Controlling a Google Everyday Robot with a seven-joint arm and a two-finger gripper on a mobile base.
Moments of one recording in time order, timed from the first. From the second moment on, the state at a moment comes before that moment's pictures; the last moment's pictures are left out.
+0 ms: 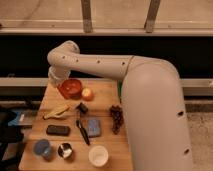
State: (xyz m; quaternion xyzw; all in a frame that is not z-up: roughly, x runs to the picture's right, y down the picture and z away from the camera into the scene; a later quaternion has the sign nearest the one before) arm -0.240 -0.034 0.767 -0.27 -0.10 0.44 0.85
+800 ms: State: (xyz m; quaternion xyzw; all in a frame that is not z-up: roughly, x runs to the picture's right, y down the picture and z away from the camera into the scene) arm -0.240 -0.078 0.821 -0.25 -0.16 0.48 0.83
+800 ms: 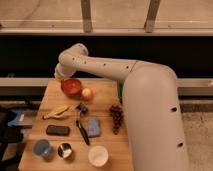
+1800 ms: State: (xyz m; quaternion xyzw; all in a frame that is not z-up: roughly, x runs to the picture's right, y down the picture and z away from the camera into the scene) arm -0.210 -0.069 0.899 -0.31 -0.20 0.53 0.76
